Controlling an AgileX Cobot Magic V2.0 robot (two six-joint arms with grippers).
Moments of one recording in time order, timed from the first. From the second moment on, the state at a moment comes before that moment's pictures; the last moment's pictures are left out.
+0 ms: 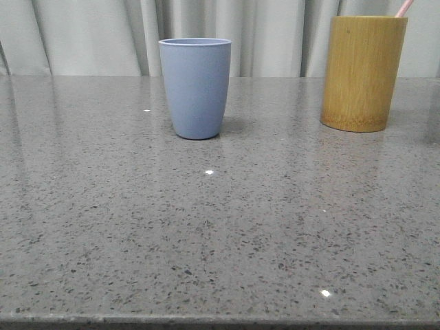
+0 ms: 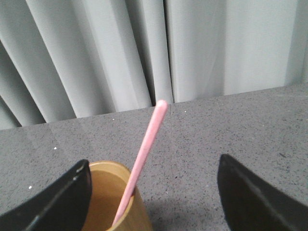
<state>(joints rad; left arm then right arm) -0.10 0.60 -0.84 -0.12 0.95 0.07 0.08 1.15 -0.79 0.18 -0.14 0.12</state>
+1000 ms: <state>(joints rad) -0.10 0.60 -0.84 -0.12 0.95 0.07 0.08 1.42 -0.92 0.18 -0.28 0.32</state>
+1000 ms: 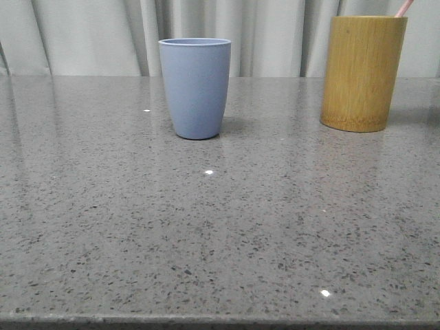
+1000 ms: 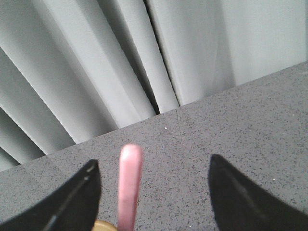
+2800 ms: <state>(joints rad) -0.10 0.60 -0.84 -0.12 0.95 0.07 0.26 1.32 -1.44 -0.04 0.18 0.41</state>
